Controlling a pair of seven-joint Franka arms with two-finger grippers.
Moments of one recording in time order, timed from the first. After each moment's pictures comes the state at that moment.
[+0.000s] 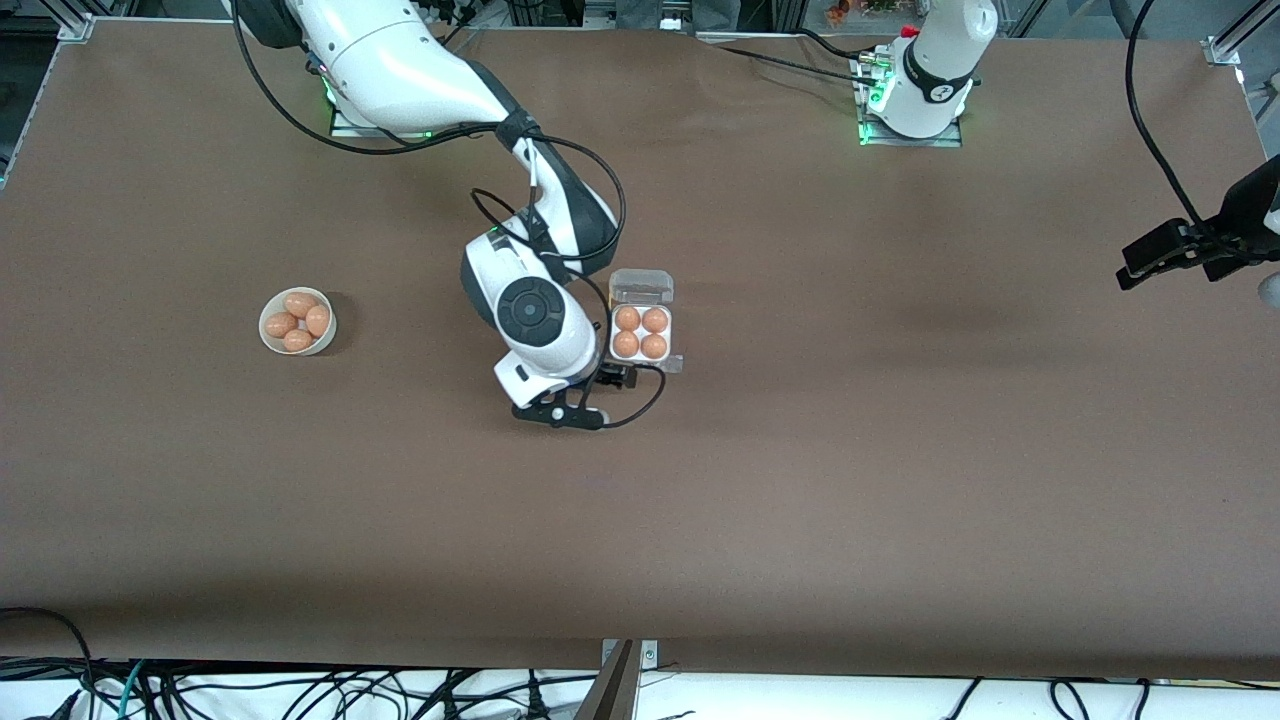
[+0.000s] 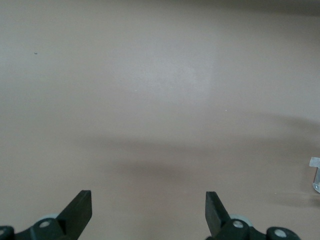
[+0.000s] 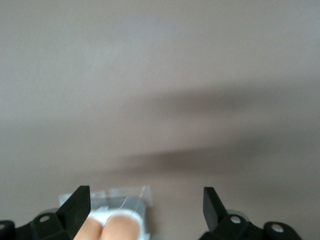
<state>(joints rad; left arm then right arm) 0.05 0.05 -0.01 -1.56 0.00 1.61 -0.10 0.64 0.82 -0.07 -1.24 0.15 2.05 0.70</state>
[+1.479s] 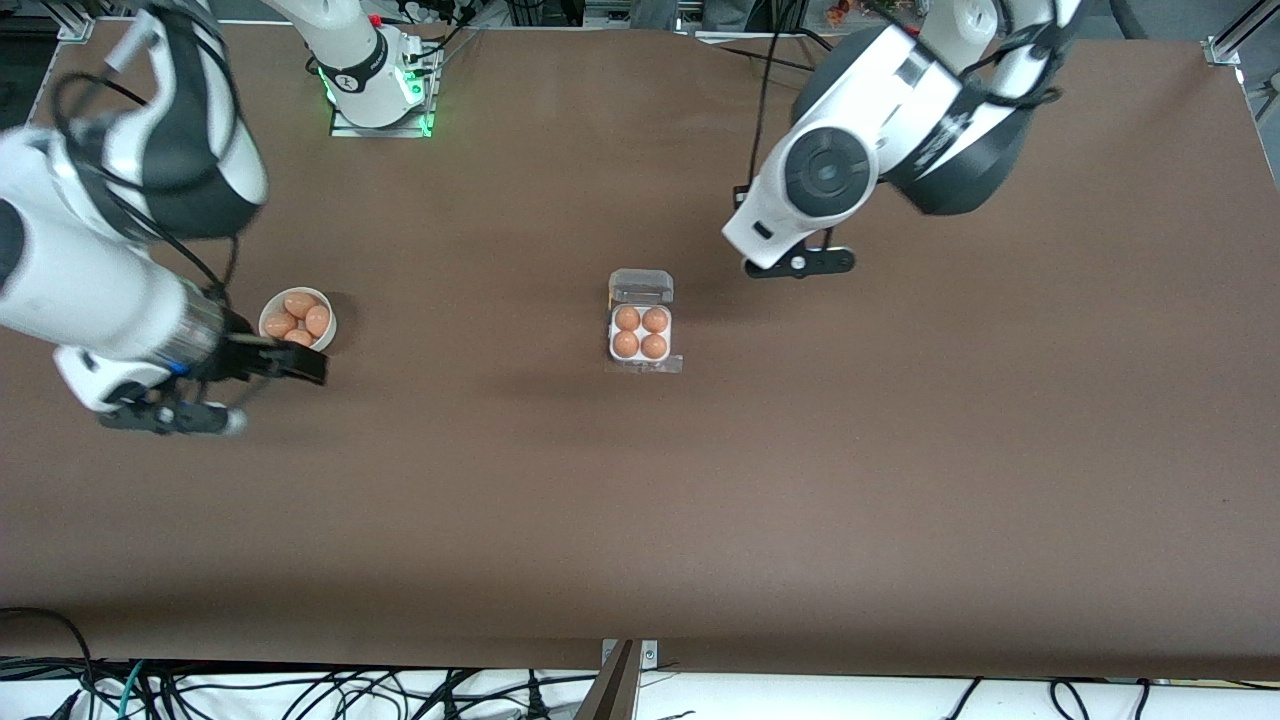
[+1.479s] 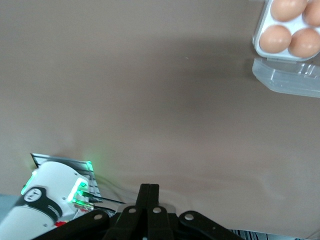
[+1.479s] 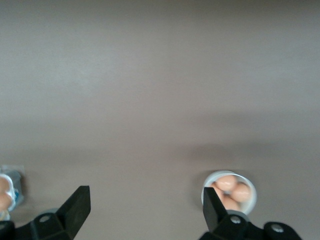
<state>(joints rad) -0.27 0.39 -0.41 -1.53 -0.12 1.40 -0.77 0.11 0.31 0.02 -1.44 0.01 1.74 0.16</state>
